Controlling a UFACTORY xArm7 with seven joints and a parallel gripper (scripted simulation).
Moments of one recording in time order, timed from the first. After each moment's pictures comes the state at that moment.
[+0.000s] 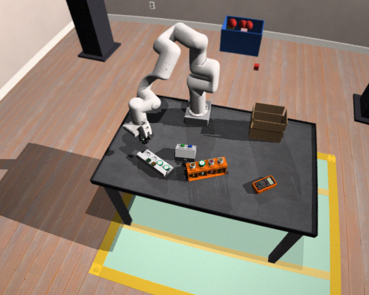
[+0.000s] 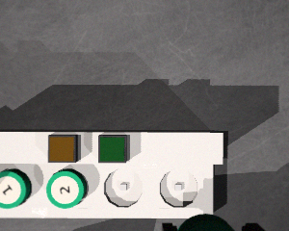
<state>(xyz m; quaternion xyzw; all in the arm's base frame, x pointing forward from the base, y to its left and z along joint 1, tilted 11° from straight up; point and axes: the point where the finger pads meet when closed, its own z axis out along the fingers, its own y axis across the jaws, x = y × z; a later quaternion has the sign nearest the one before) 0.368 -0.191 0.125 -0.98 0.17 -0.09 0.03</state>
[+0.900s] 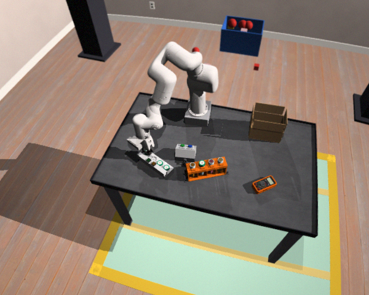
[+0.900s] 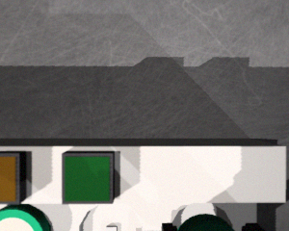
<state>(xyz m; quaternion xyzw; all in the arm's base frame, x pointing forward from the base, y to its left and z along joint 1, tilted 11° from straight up) 0.388 -0.188 0.019 -0.98 0.17 -0.08 0.02</state>
